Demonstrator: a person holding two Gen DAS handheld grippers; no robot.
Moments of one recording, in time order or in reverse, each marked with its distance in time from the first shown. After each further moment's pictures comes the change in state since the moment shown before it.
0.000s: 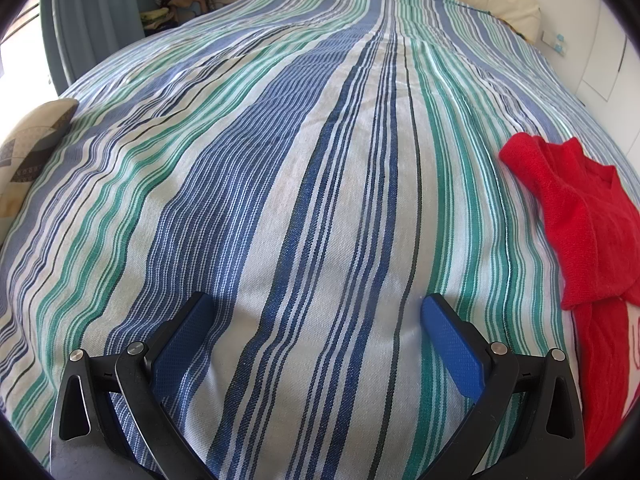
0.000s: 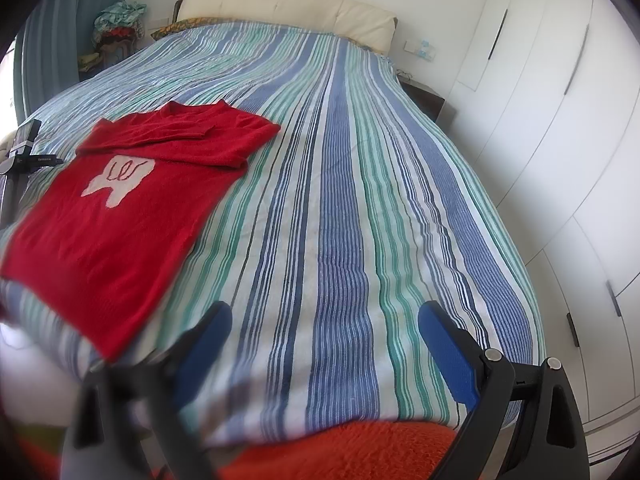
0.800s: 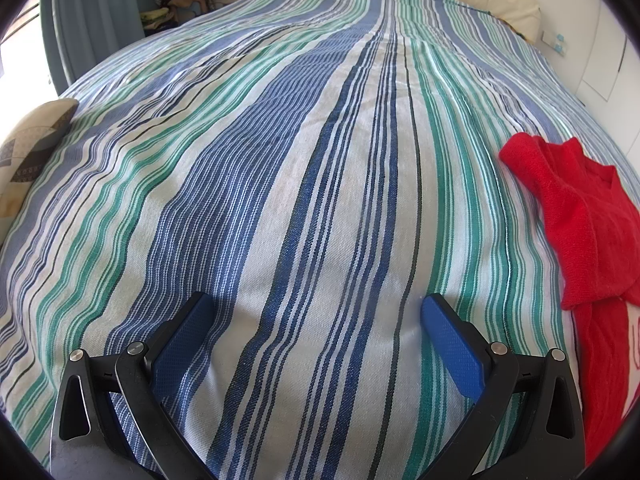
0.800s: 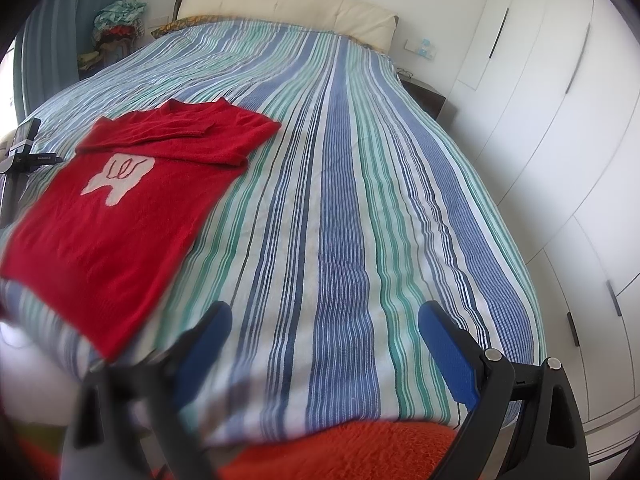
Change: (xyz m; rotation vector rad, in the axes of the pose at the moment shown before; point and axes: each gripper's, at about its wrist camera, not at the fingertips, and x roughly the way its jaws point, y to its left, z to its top) left arm 0.000 0.000 0.000 0.000 0.000 0.000; right arm 0.002 0.001 0.001 -0.001 0.009 0.001
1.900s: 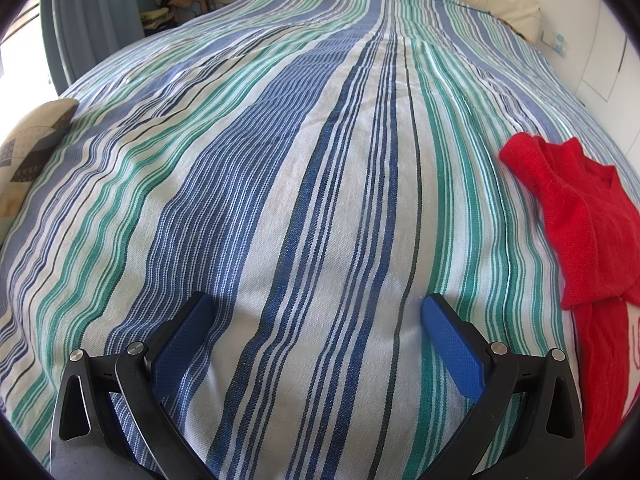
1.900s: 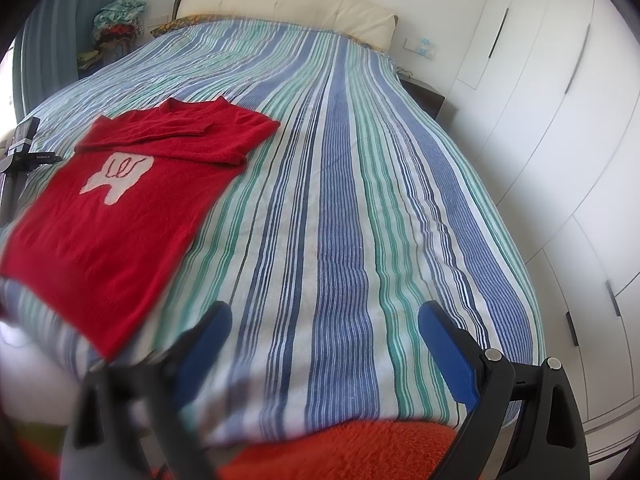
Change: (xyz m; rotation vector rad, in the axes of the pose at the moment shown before) left arm 0.000 0.000 0.000 0.000 0.000 0.000; right arm 0.000 0.001 0.000 -0.004 0.004 -0.005
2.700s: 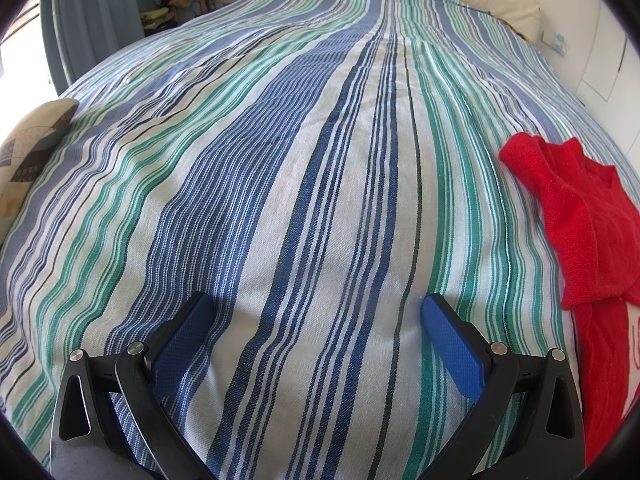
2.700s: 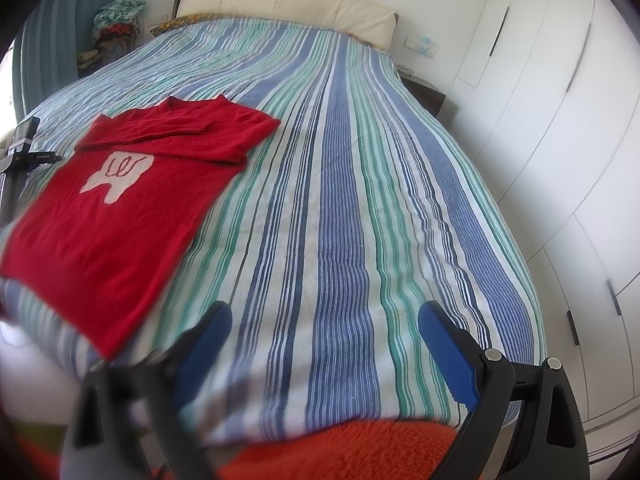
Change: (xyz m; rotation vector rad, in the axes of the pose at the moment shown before) left arm 0.000 0.000 0.000 0.000 0.000 0.000; right arm 0.001 0.001 -0.001 0.002 0.004 0.002
